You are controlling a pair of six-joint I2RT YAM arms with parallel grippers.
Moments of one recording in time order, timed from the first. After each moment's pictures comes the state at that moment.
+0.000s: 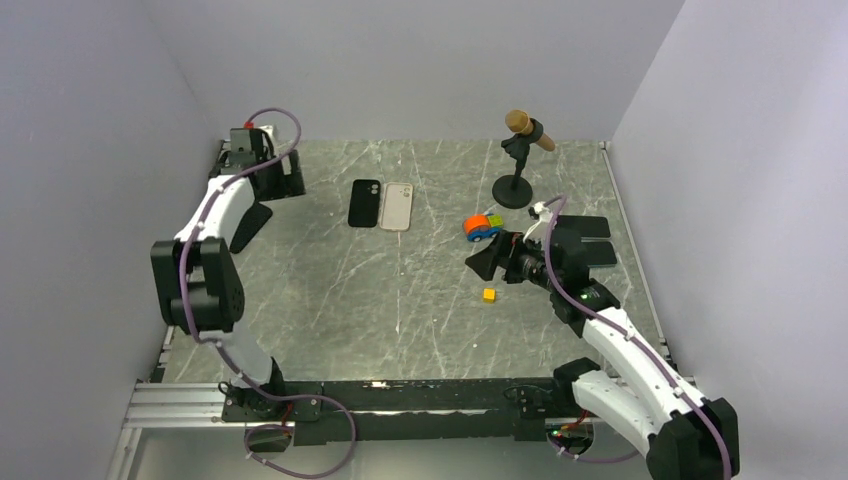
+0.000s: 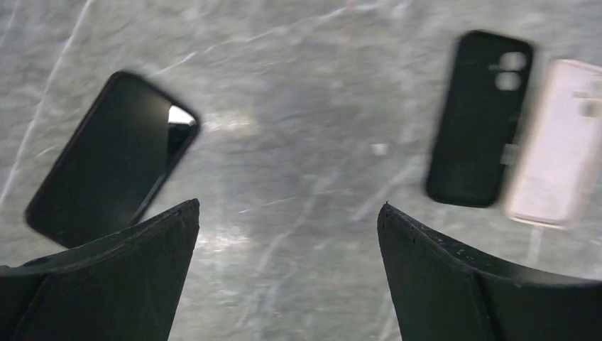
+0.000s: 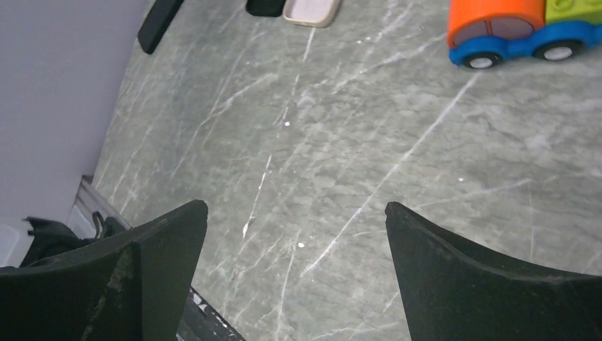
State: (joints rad) left arm 0.04 1.70 1.39 -0.46 0.05 -0.14; right arm 0.33 0.87 0.53 -0.10 -0.33 0.54
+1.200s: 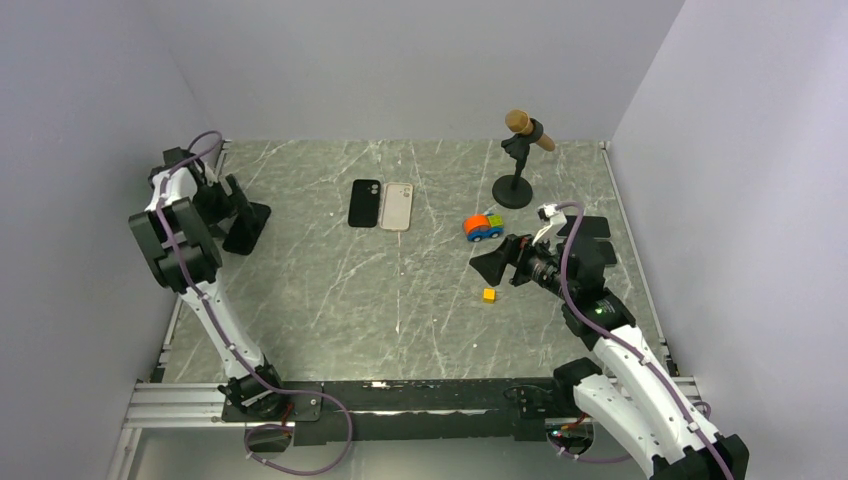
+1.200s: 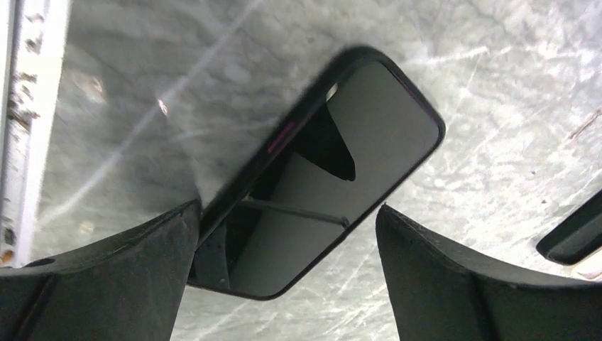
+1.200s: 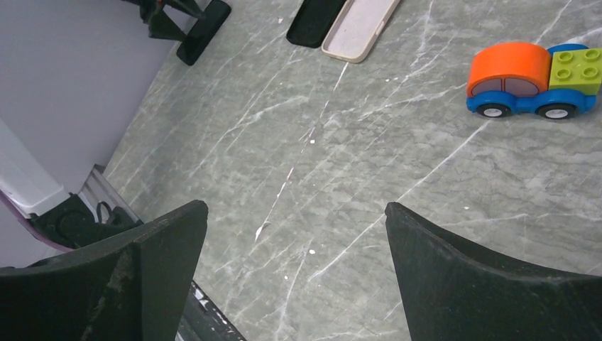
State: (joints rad) left arm 0.45 2.24 1.82 -0.84 0.26 -0.14; right arm 0.35 0.71 0.56 -0.13 -0.39 0.46
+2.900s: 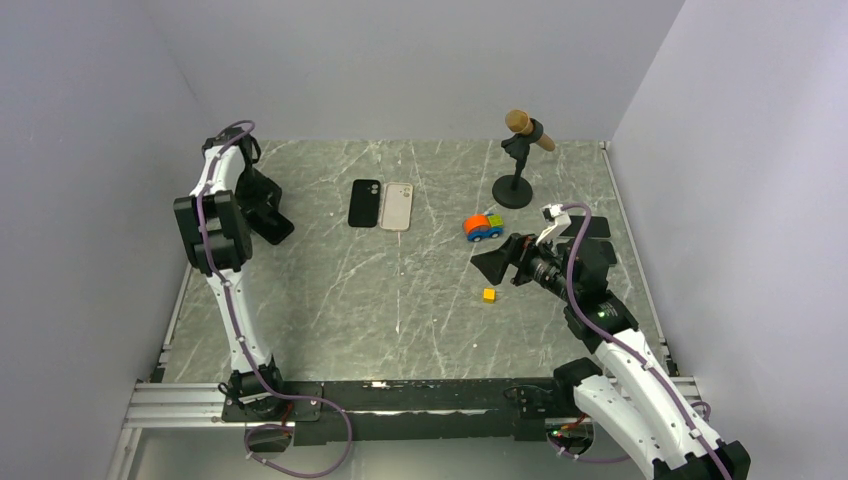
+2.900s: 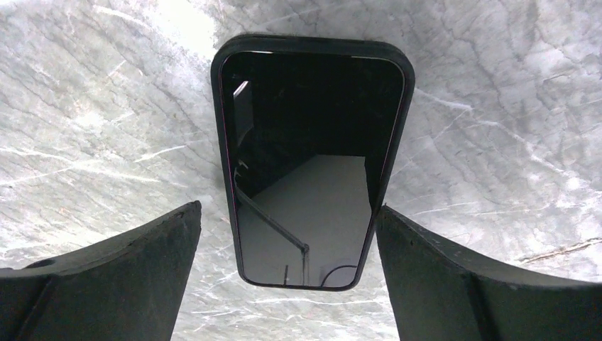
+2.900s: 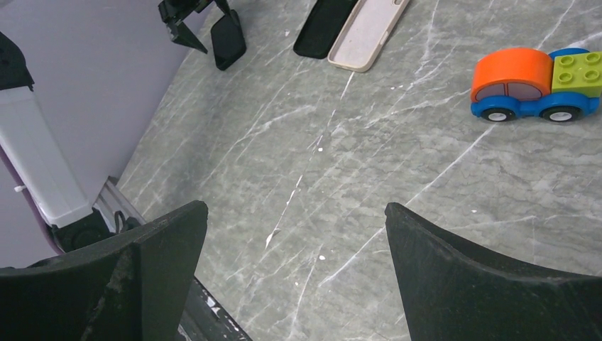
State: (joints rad) left arm 0.21 2.35 2.06 -1.12 -0.19 -0.71; right arm 0.35 0.68 0.56 -0.13 -0.37 0.50
